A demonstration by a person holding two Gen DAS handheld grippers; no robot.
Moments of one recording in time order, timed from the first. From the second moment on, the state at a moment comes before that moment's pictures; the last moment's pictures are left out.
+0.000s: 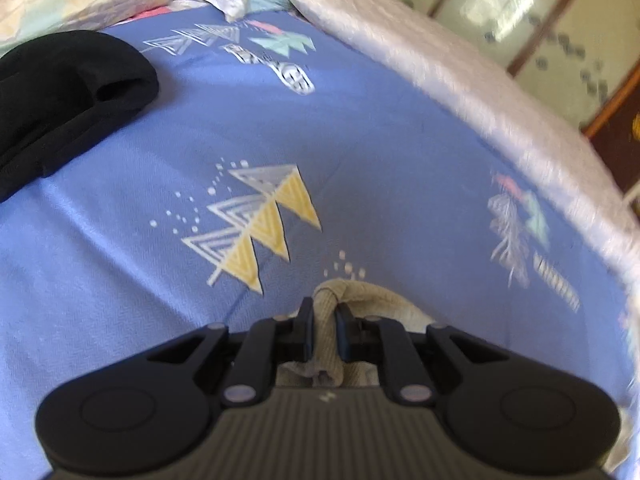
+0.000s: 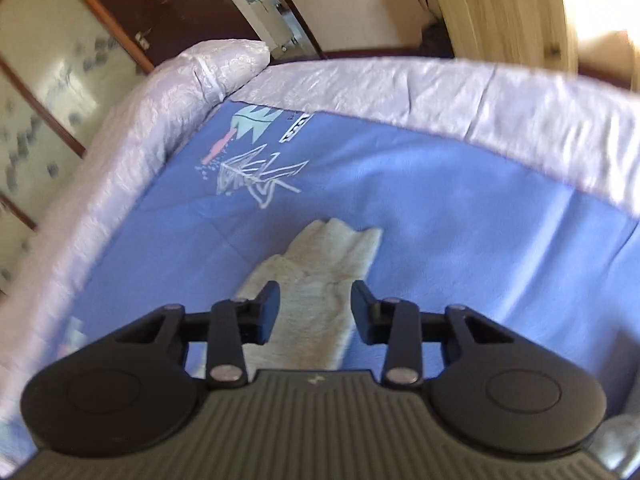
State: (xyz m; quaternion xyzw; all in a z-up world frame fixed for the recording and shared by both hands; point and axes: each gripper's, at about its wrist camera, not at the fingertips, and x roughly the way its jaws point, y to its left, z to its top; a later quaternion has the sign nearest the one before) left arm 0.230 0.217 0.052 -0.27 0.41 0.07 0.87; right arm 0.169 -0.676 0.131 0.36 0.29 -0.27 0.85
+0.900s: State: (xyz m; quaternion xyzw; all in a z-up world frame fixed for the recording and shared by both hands) left arm 0.238 0.199 0.040 -0.22 0.44 0.08 0.87; right arm 0.138 -0.671 0.103 0.30 0.27 -0.40 0.82
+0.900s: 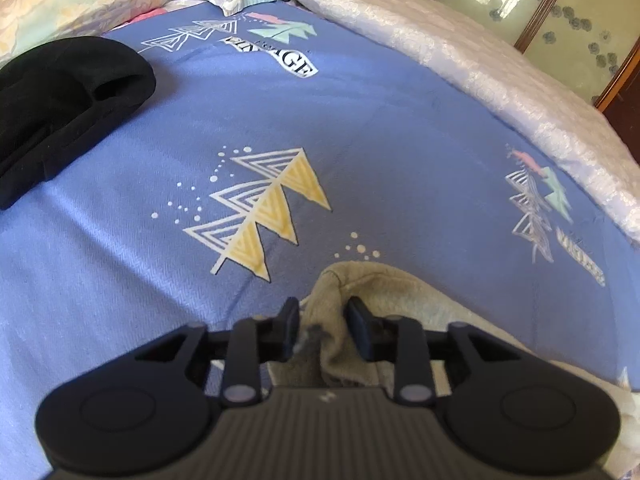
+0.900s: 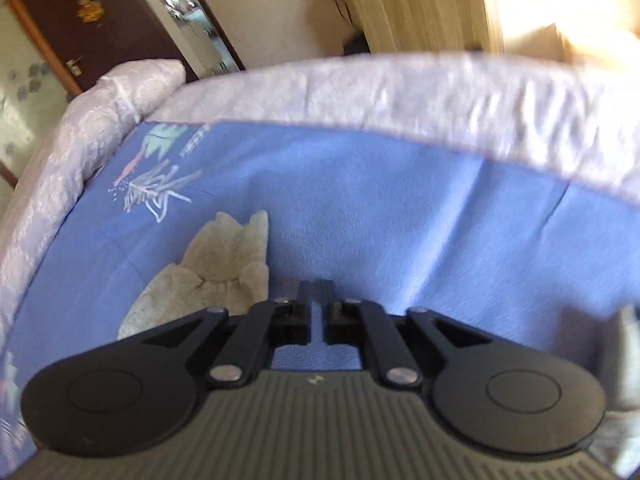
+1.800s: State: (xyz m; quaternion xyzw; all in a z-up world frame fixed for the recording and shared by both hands) left arm 0.200 0.164 0.041 -0.06 0.43 0.02 0.90; right arm 0.127 -0.432 0.033 0.26 0.34 0.08 0.90
